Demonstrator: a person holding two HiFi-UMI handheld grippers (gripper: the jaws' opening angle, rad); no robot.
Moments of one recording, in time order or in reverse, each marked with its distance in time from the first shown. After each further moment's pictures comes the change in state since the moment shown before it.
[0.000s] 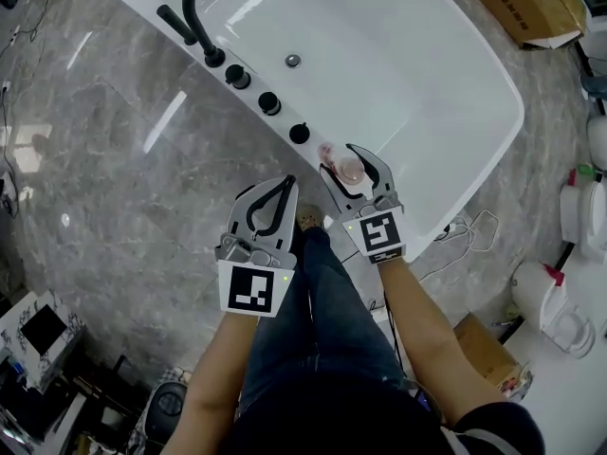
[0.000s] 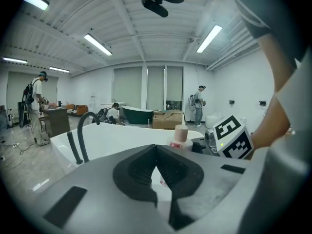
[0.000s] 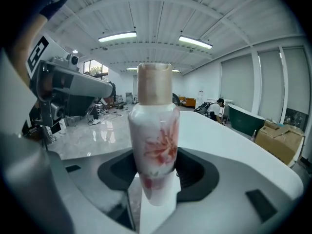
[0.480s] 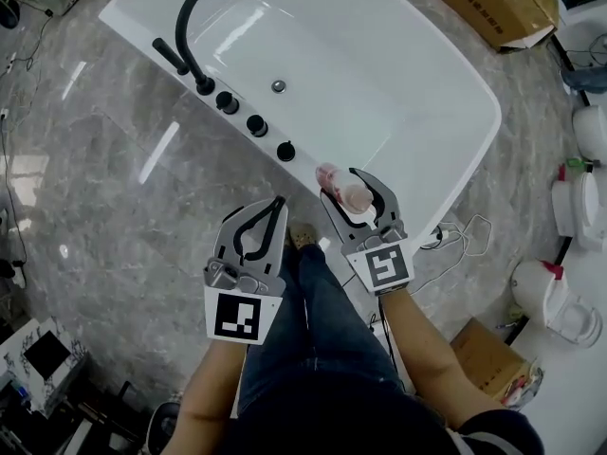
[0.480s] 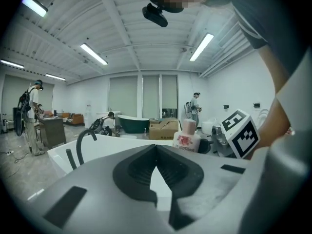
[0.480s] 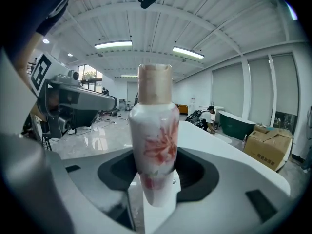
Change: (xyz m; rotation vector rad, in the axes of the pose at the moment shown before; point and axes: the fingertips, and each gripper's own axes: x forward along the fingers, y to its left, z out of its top) left arm -0.033 -0.012 0.060 0.049 -0.077 -0.043; right arm -0.070 -0.003 0.065 -0.026 -0.095 -0.075
